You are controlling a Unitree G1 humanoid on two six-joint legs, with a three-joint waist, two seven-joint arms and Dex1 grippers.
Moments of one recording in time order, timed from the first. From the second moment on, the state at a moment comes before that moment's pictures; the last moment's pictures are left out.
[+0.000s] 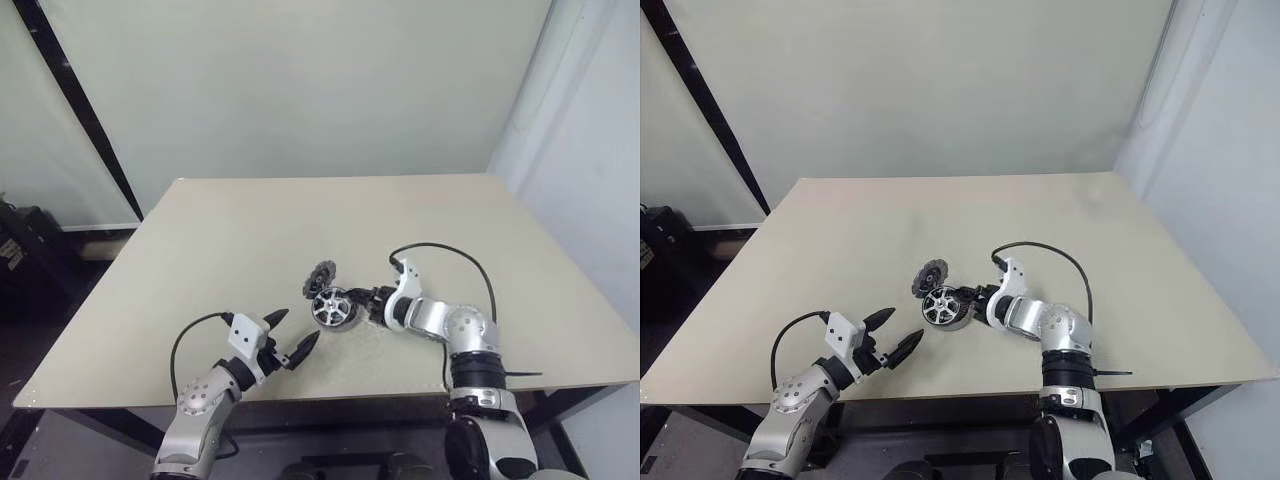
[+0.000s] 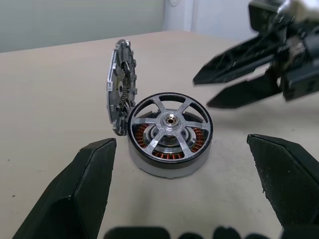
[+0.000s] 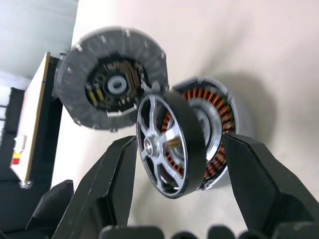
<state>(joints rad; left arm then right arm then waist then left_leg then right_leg) 0.07 0.30 -0.02 0.03 -0.28 -0.01 -0.67 -0.59 0.09 -0.30 0.27 0.63 1.13 0.05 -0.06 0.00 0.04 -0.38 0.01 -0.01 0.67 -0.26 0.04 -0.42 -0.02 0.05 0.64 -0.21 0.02</state>
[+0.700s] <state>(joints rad) 0.05 0.30 -0.02 0.03 -0.28 -0.01 -0.67 -0.55 0.09 -0.19 0.34 0.58 1.07 0.15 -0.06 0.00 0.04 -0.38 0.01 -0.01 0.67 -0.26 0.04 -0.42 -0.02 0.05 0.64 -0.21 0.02</state>
